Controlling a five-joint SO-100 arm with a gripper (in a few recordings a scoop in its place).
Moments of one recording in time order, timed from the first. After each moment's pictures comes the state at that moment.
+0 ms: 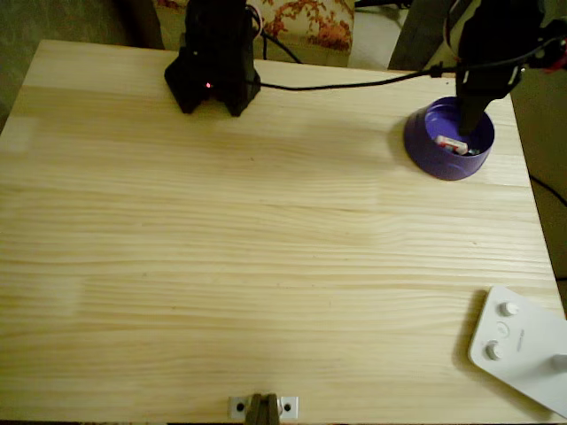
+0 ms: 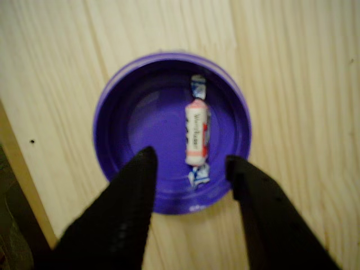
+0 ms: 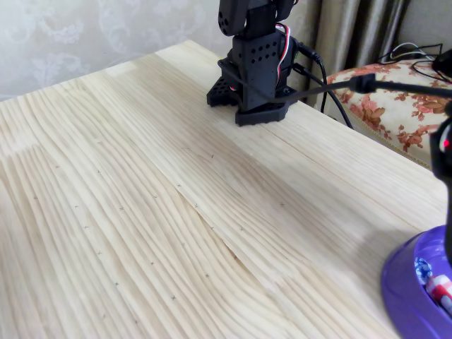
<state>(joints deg) -86.0 66.3 78.9 64.0 8.8</state>
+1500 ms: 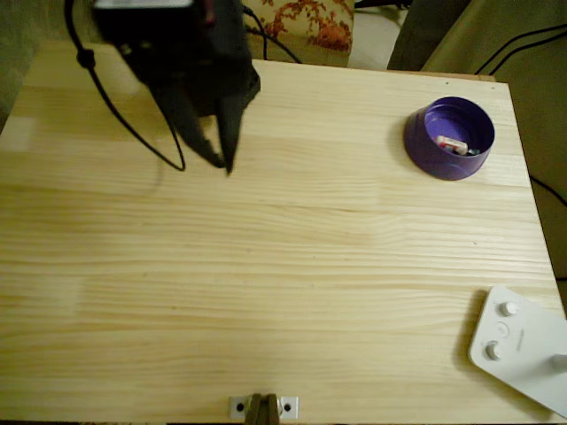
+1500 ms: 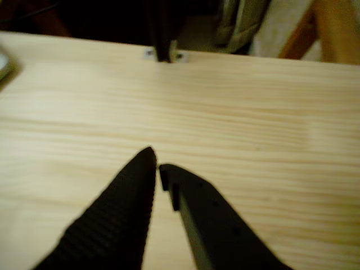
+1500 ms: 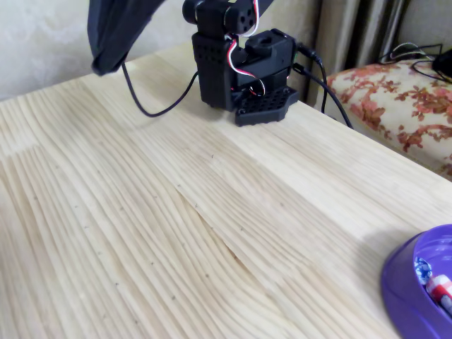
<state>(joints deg) -14.8 166.0 148.5 64.6 8.2</state>
